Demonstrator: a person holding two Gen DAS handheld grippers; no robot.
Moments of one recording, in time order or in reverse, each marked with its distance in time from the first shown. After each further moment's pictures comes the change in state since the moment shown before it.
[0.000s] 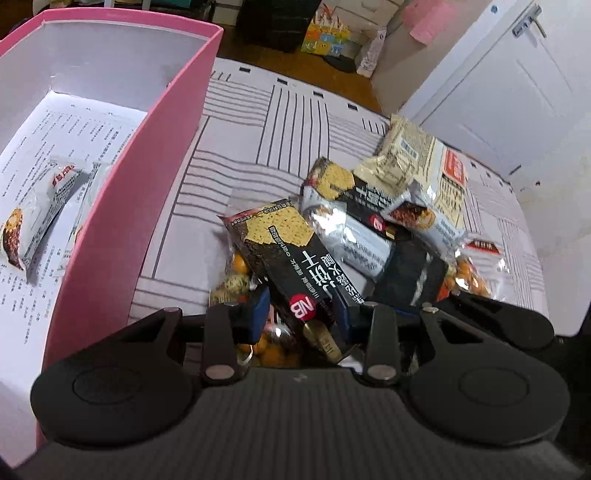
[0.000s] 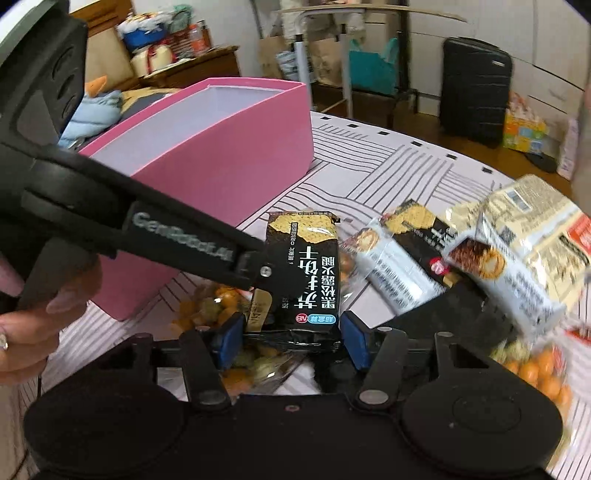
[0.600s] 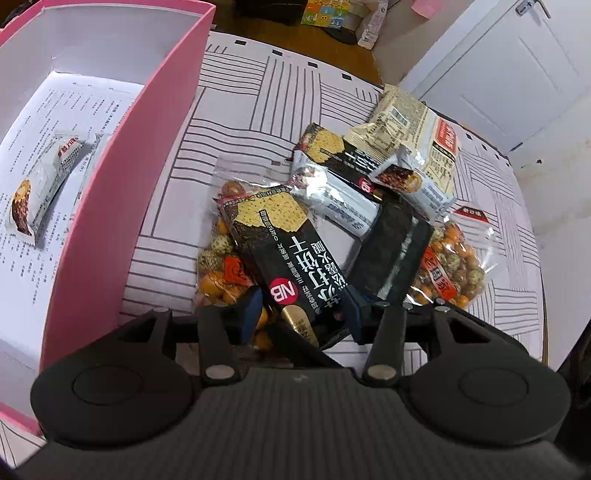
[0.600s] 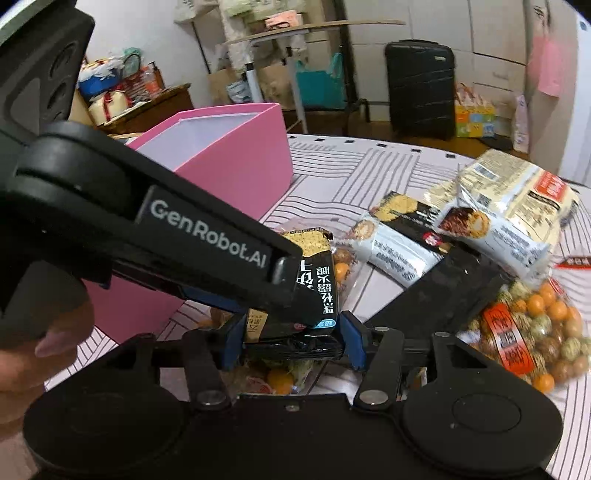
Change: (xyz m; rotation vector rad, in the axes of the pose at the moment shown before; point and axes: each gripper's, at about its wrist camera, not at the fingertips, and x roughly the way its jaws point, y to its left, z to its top) left arm -0.013 -0.009 -0.010 -0.004 0.098 0.000; right arm -0.007 0.027 -0.017 0.163 -0.089 -0.092
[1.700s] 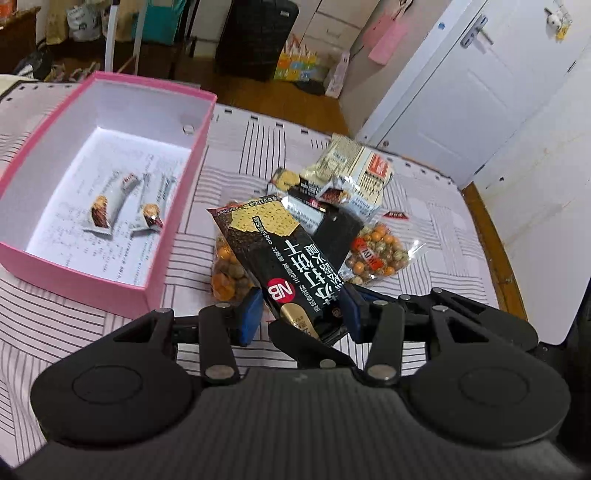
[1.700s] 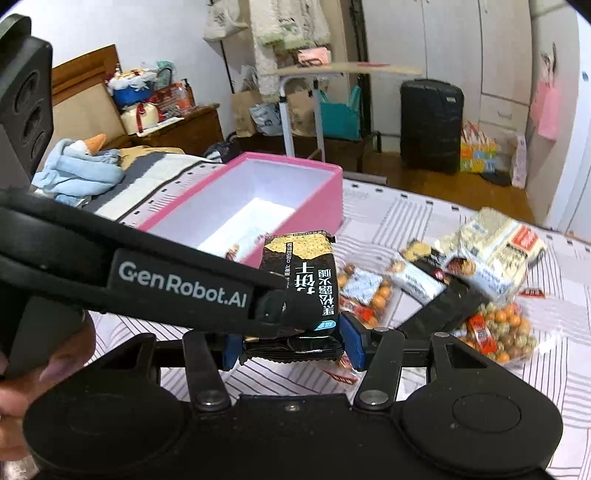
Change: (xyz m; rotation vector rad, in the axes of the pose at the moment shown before) left arm -0.154 -0.015 -0.071 0.067 -0.192 -0.050; right arm -0.119 0.077 0.006 -0.093 -0.076 0.002
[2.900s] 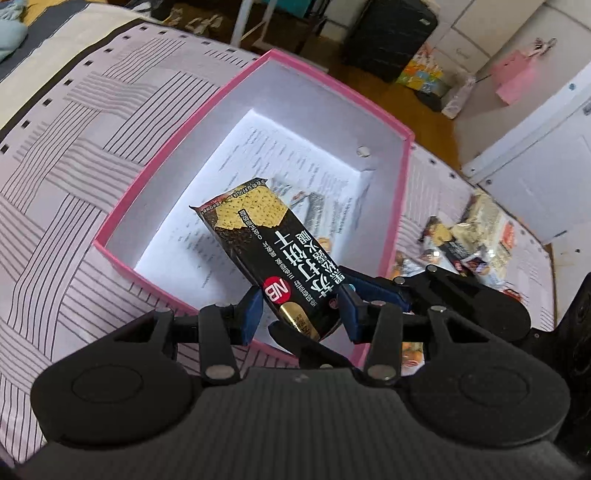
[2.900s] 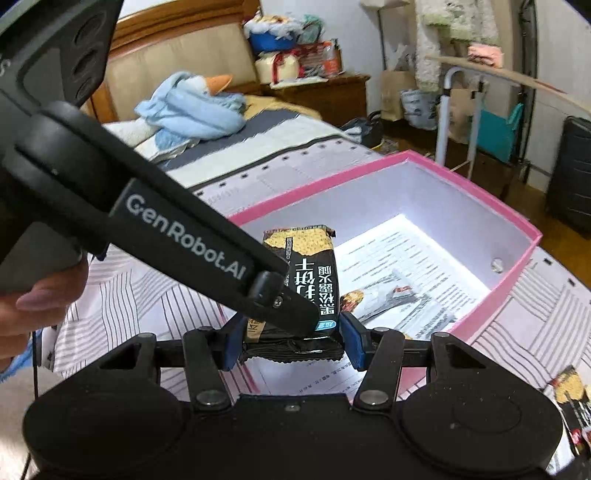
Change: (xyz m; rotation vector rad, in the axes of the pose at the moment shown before) left arm 0.012 0.148 0.061 -0.307 0.071 0.245; right arm 0.140 0.053 0.063 -0.317 0.133 0.388
